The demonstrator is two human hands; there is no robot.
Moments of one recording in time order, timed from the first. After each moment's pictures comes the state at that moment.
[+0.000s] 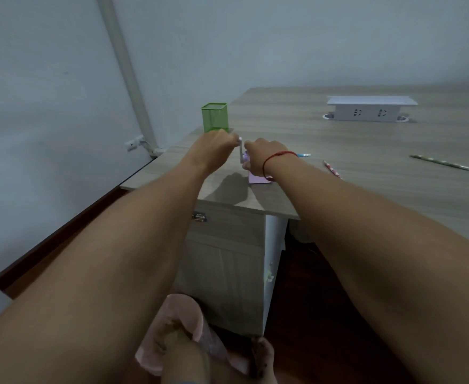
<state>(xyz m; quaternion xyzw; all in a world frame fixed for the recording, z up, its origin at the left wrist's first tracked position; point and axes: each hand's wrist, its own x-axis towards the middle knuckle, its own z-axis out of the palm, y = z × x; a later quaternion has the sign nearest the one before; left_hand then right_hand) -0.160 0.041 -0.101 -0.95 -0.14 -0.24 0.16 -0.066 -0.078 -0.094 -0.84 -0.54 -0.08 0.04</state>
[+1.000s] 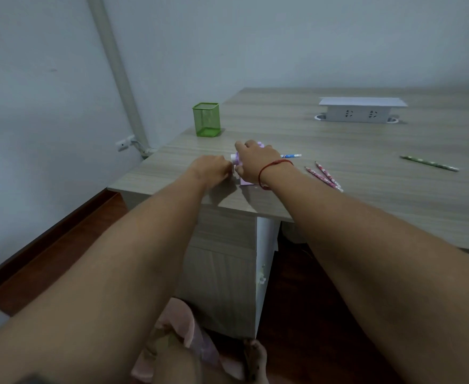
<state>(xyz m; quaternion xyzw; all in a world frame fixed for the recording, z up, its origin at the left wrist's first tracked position) -0.151 0.023 -0.129 -0.96 -0.26 -0.05 0.09 -0.060 -0.075 -0.114 -0.82 -0.56 -0.13 0.06</state>
